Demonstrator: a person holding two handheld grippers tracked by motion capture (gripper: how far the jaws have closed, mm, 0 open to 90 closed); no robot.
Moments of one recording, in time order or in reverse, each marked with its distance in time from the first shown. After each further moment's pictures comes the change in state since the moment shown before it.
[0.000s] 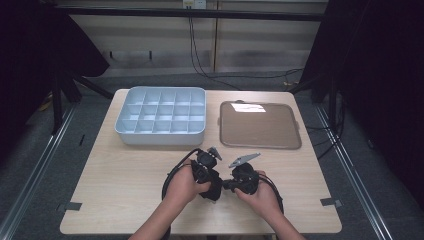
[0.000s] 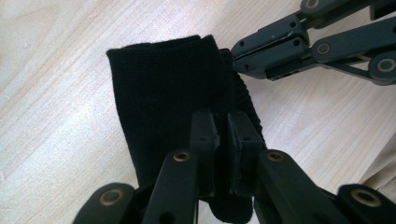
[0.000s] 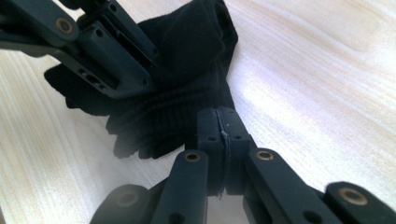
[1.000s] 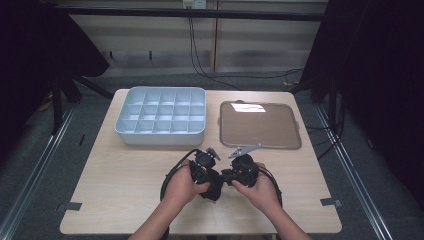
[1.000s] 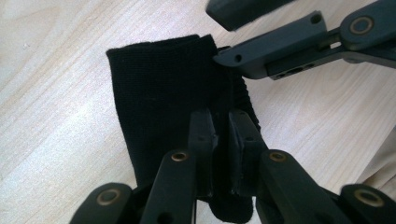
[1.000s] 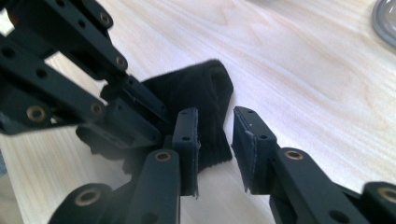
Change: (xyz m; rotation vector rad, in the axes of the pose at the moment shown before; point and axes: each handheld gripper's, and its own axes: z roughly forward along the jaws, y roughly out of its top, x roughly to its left) left arm 0.001 -0.004 -0.001 -0.032 -0.020 -0.003; right arm 0.000 0.024 -0.012 -0.080 0.010 0.019
